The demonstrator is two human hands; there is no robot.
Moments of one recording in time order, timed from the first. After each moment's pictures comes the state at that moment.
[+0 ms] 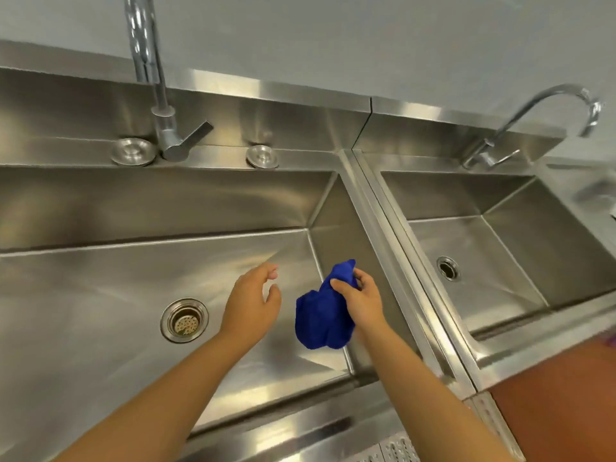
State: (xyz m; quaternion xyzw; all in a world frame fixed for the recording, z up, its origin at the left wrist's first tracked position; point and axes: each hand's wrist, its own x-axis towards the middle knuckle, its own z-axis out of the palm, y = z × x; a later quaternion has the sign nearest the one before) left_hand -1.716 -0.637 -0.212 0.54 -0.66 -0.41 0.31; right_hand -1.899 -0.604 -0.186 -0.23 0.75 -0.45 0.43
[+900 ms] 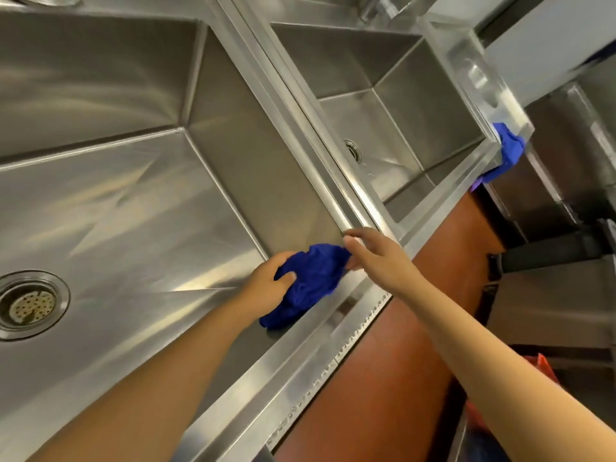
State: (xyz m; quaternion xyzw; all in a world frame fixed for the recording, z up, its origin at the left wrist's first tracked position) left_hand -1.840 -0.594 -0.304 0.30 -0.58 -0.75 0.04; right_hand -1.982 -0.512 -0.171 -0.29 0.90 -0.14 0.29
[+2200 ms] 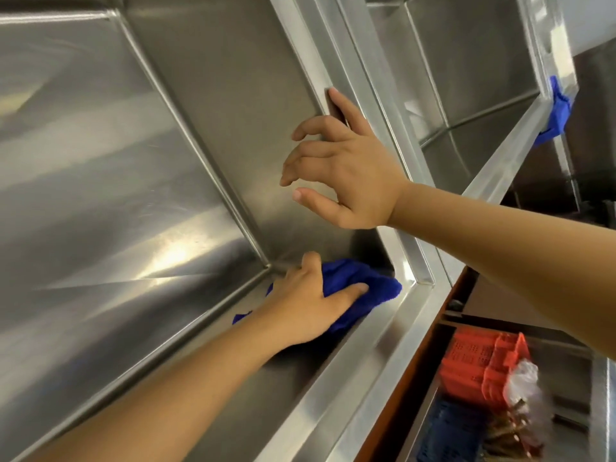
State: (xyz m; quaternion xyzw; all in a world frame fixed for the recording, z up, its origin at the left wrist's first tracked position) left_hand -1.920 -0.575 -0.344 0.26 -0.66 -0.69 -0.12; right_hand -2.081 -0.625 -0.274 -0.83 0.54 0.10 0.00
